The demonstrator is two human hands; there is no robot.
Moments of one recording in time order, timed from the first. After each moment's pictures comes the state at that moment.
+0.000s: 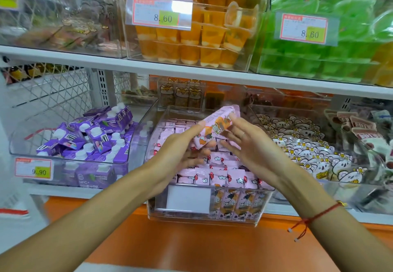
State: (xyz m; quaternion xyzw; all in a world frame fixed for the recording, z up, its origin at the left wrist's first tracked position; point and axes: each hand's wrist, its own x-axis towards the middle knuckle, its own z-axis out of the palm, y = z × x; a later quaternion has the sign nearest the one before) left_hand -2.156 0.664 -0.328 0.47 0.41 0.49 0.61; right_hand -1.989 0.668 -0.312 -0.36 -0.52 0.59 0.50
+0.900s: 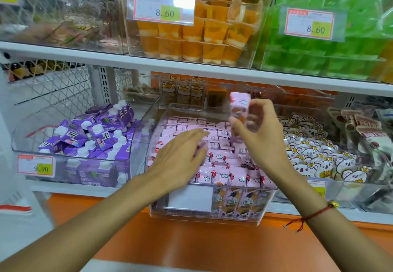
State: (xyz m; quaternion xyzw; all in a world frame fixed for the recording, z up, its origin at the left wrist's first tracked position) left_hand -2.164 0.668 -0.356 0.80 0.51 0.31 0.05; right_hand -1.988 0.674 -0.316 -0.48 -0.68 0.10 0.55
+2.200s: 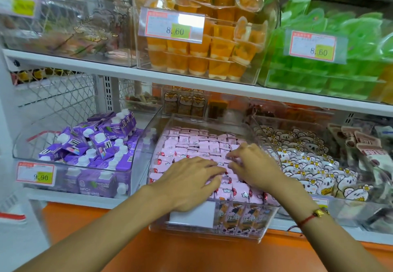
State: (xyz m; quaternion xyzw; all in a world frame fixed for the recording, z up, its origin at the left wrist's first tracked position) left_hand -2.160 0.673 -0.364 0.89 0.43 0.16 0.01; right_hand -1.977 0.700 -0.337 -0.59 -0.80 -0.07 0.12
